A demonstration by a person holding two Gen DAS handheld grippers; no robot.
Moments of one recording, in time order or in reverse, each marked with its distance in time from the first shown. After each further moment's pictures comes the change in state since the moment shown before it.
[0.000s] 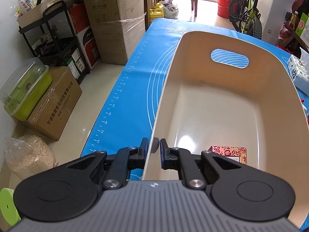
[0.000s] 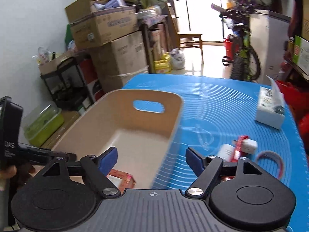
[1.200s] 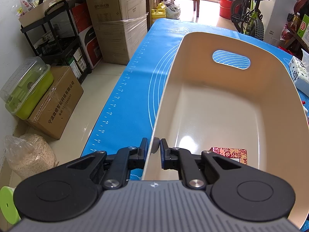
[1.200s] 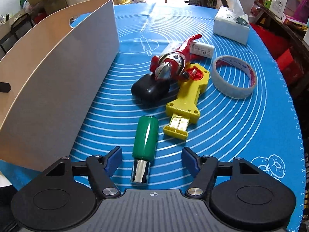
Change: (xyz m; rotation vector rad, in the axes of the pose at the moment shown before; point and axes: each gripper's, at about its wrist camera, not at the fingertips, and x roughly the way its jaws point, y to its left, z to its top) left arm 0.000 -0.002 0.000 -0.008 -0.002 0.013; right arm 0.045 -0.060 -0.095 0.091 0.325 -0.204
